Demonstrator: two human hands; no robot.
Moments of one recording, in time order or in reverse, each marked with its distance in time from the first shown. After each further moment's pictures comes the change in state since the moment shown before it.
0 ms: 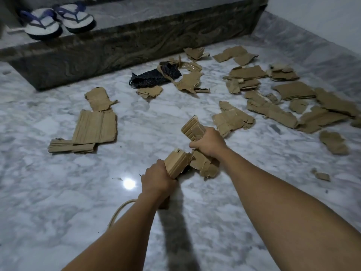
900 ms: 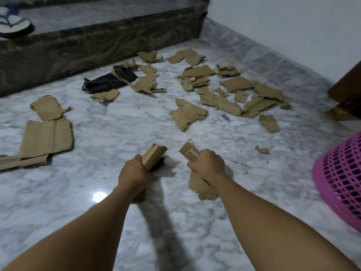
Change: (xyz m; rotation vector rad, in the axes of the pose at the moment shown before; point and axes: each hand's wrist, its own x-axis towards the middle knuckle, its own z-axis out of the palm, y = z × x) left_hand -0.013 0.032 -0.002 -0.049 -0.025 0.198; right_hand -0.109 0.082 -0.023 -0.230 0.203 0.303
